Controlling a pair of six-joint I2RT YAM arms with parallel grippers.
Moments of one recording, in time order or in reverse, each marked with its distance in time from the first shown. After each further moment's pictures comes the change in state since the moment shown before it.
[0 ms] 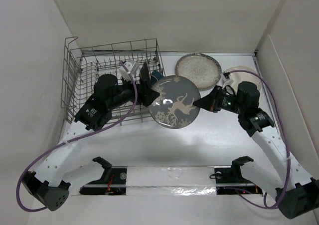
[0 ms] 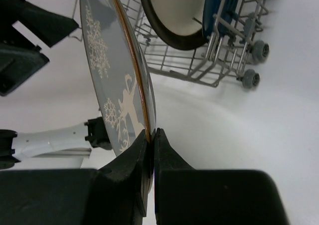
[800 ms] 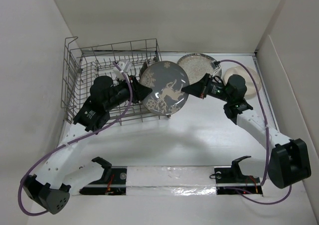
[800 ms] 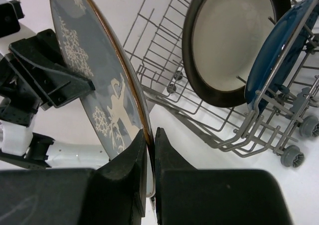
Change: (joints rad) left arm 0.045 -0.032 -0.067 0.089 0.031 -0.108; right arm 0.013 0.341 -0.068 0.752 -0.114 0.248
